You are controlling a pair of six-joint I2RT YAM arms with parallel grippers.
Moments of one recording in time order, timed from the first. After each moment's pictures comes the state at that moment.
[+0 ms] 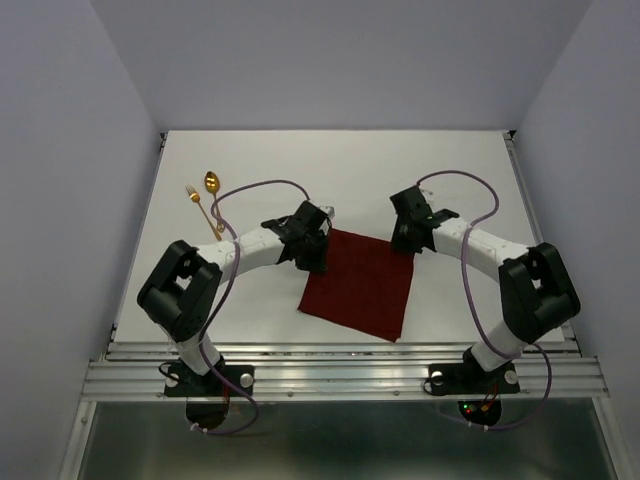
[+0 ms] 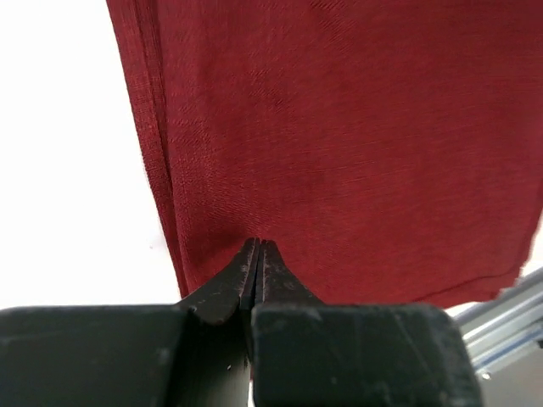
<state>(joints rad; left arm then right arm) -0.71 1.69 1.00 -0.37 0.13 -0.49 0.47 1.62 0.98 -0.43 0.22 0.70</state>
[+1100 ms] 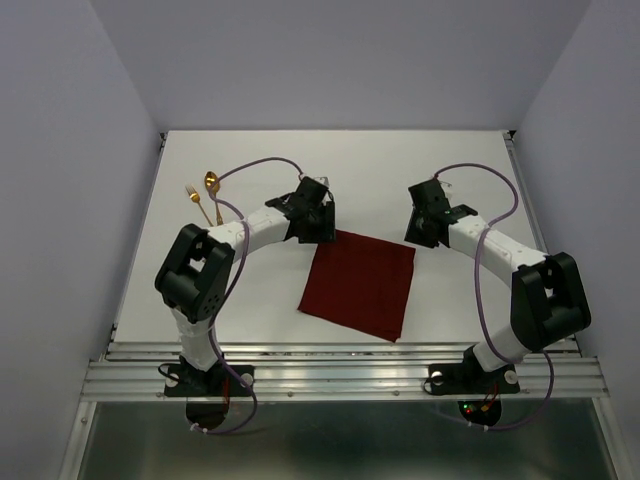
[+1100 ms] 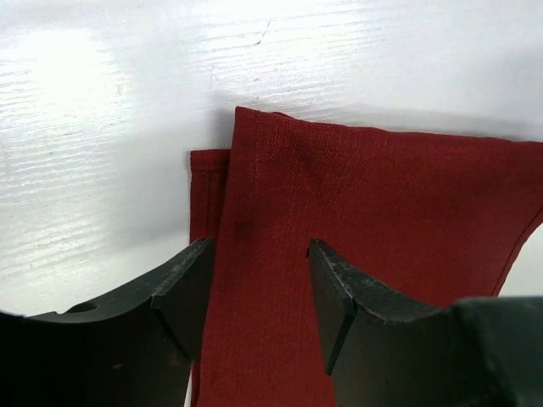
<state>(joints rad) -0.63 1.81 1.23 -0.37 0.04 -0.56 0.37 1.53 1.01 -0.49 0.28 0.60</state>
